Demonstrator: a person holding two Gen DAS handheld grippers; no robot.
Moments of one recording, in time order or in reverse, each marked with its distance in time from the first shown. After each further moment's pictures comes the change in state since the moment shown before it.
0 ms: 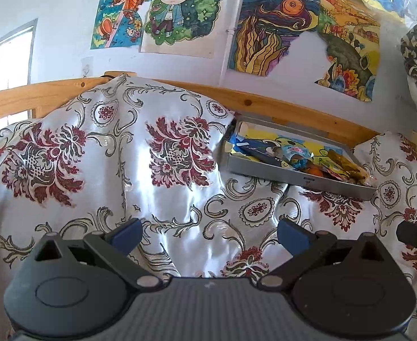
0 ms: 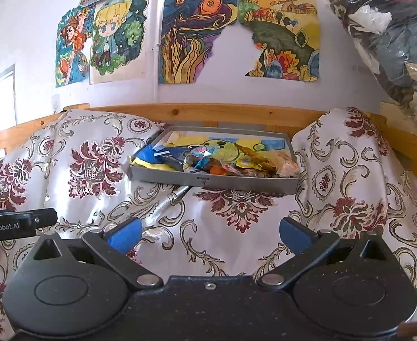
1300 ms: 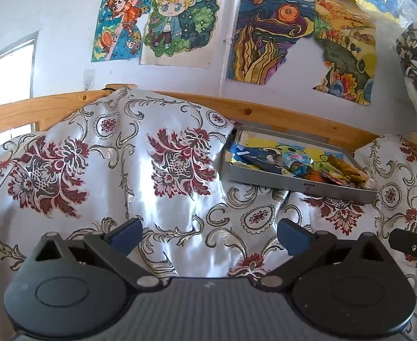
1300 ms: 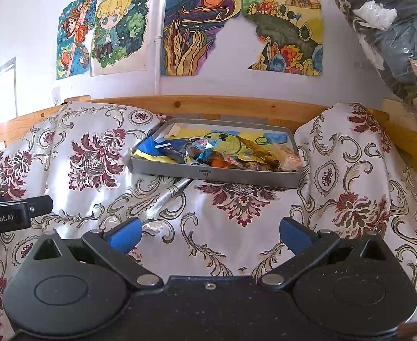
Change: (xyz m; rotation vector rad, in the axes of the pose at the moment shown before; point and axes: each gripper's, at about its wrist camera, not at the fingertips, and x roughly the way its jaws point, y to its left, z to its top) left arm -0.007 -0.005 0.001 0.031 -0.038 0.012; right arm 0.004 0.002 -0.002 -0.007 0.018 0.000
